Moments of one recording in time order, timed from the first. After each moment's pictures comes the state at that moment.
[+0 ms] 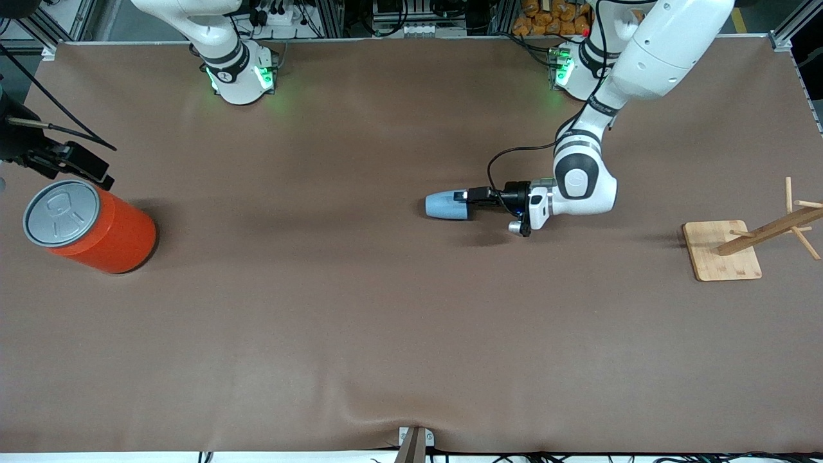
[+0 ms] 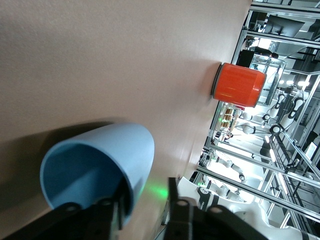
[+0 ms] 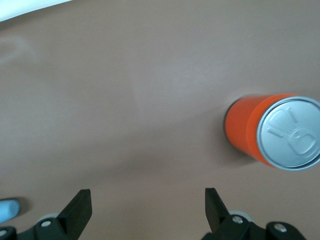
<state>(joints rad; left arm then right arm) -0.11 0.54 -0.32 -2.21 -1.57 2.15 0.85 0.01 0.04 0.03 -1.46 0.02 1.53 0.27</state>
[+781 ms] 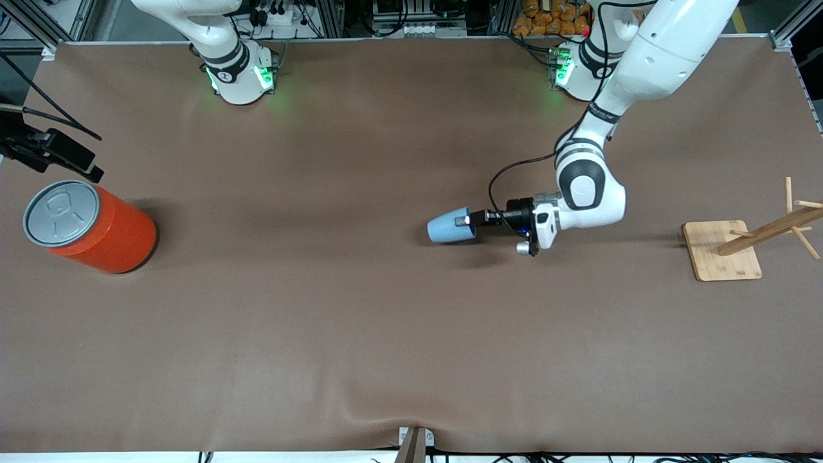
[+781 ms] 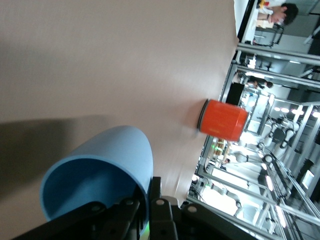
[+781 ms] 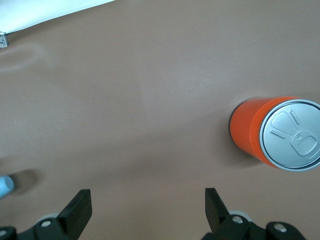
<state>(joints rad) -0.11 0.51 -0.29 -2.04 -1.51 2.21 0.61 0.01 0.04 0.02 -1.41 0.04 1.51 0.26</state>
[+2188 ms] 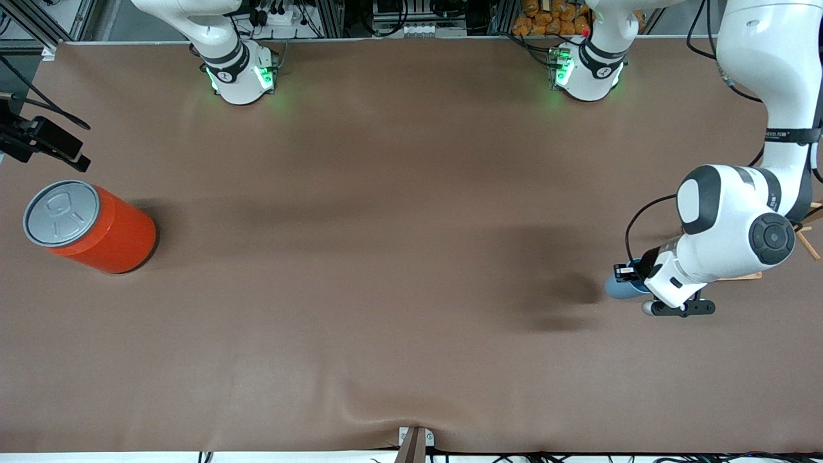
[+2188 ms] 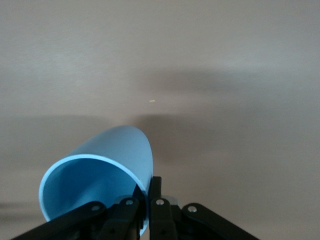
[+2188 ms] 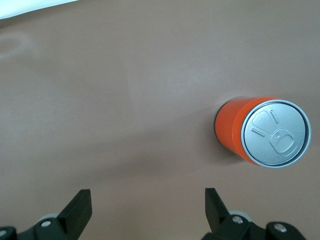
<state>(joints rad) 0.08 0.49 -0.17 -1.68 -0.01 2.09 -0.08 0.01 0.02 0.01 -1.41 0.01 1.46 0.20</state>
